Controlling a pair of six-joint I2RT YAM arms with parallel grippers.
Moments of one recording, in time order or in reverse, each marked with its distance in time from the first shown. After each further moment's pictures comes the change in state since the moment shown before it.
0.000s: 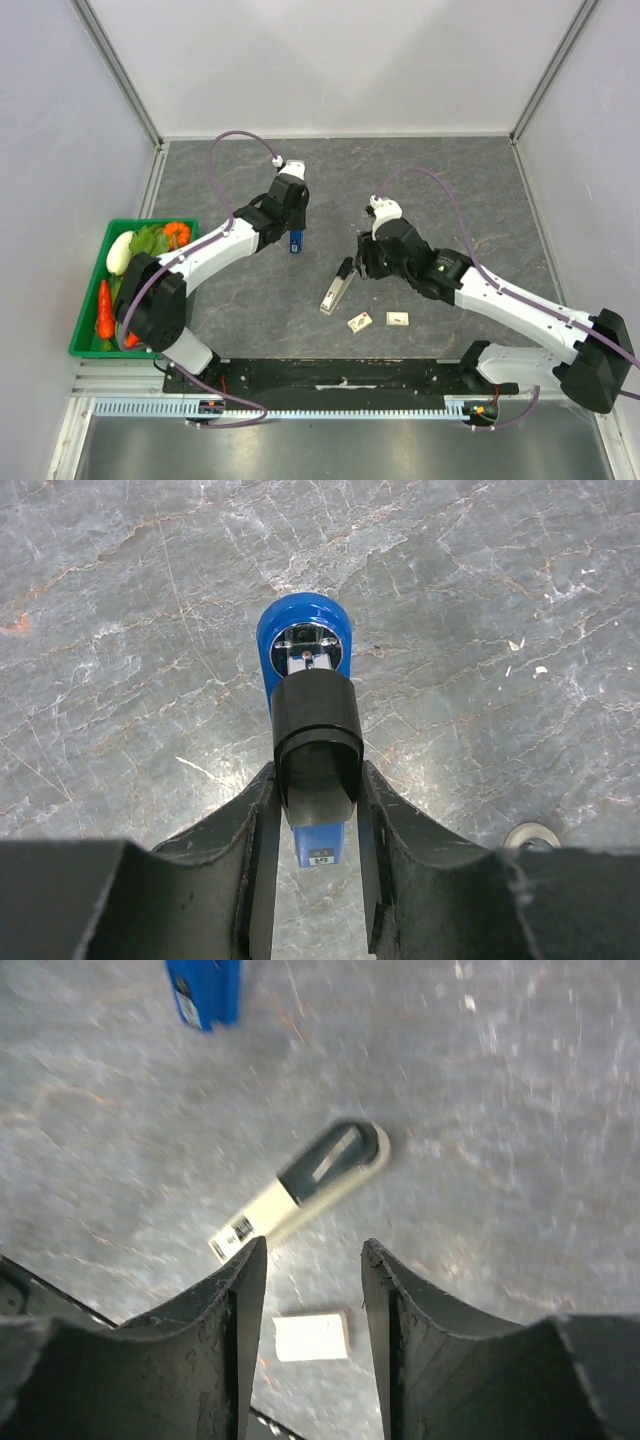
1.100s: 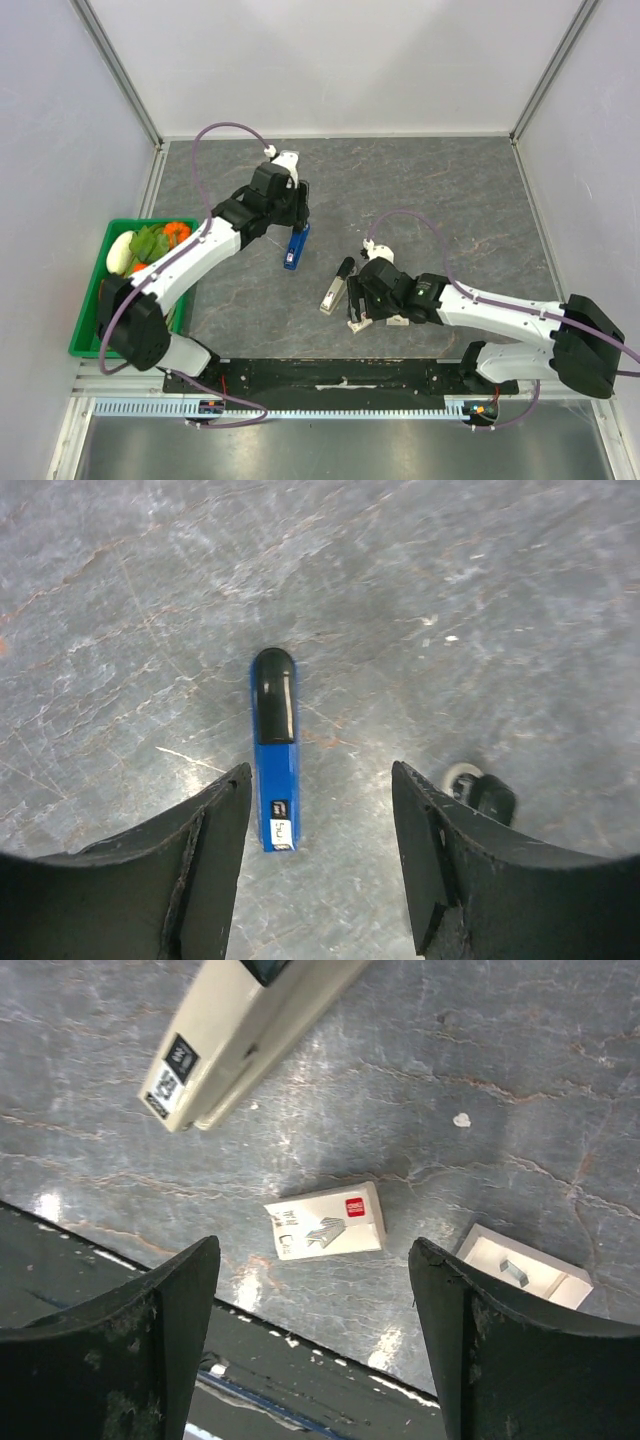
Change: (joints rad) left arm 0.037 -0.072 0.083 -0.146 0.174 0.045; right arm 0.156 0.036 -0.215 -0.088 -0.041 0.299
